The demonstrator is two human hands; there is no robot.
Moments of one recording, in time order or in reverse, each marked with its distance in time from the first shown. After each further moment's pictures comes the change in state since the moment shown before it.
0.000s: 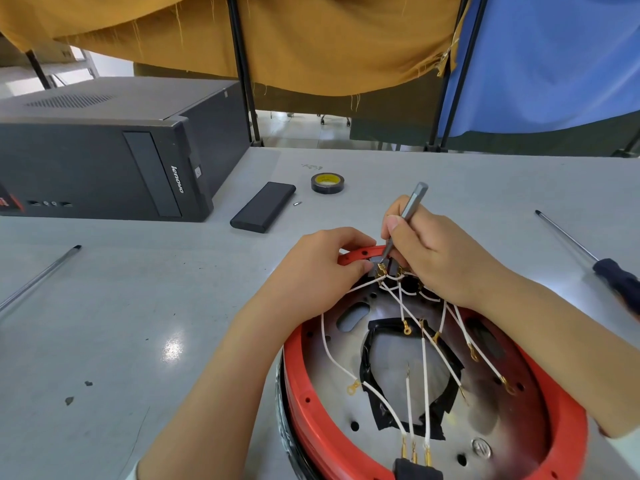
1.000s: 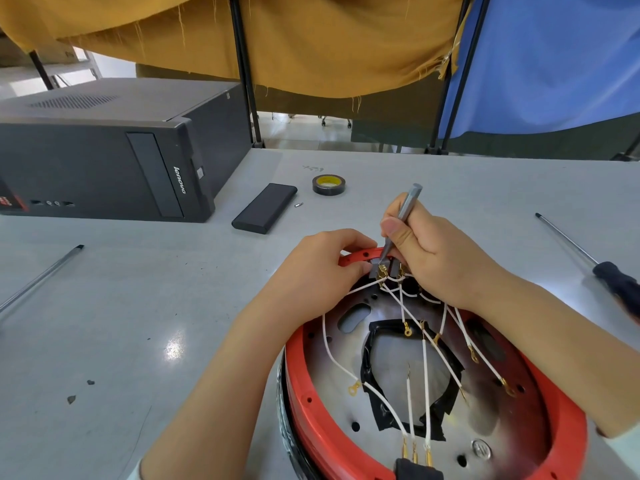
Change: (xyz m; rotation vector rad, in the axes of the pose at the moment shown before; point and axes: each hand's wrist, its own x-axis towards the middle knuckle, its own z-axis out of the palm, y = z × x) left_hand 0.000 0.000 0.000 0.011 -0.004 0.001; right_hand 0.001 -0.002 0.002 -0.063 0.029 -0.023
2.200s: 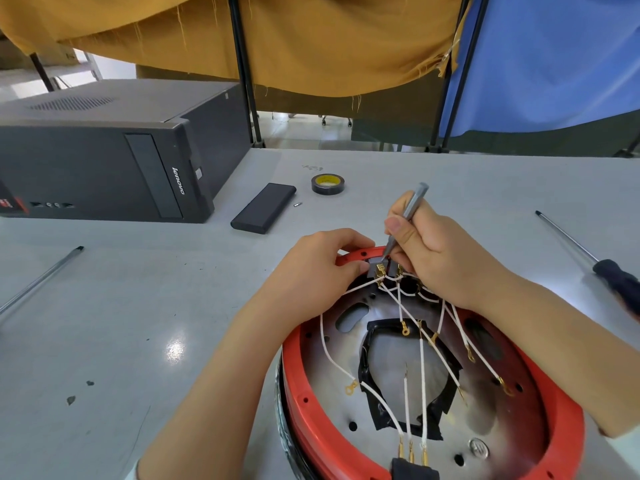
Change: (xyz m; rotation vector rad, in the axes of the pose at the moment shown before) left_hand 0.001 -0.002 0.001 -0.005 0.004 -0.009; right_hand -0.003 0.004 -0.002 0.084 0.001 -0.039
